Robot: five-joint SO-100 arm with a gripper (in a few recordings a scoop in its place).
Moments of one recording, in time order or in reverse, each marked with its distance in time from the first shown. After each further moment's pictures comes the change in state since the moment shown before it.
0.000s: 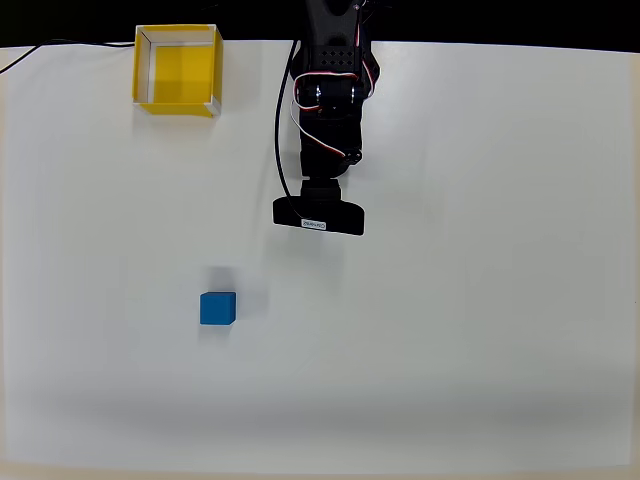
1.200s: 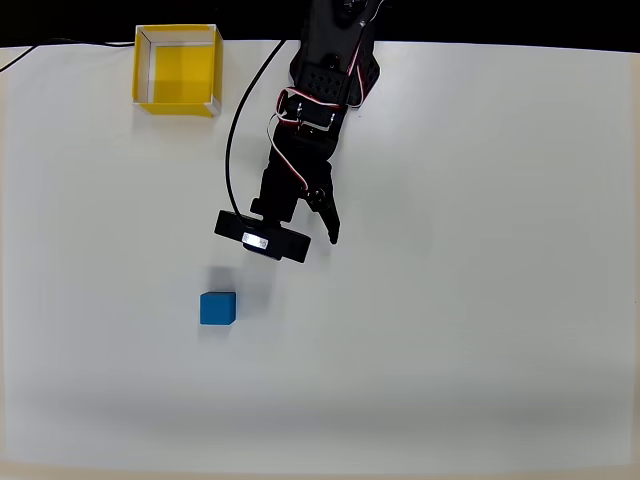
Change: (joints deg) arm 17.4 -41.6 -7.7 -61.4 0.5
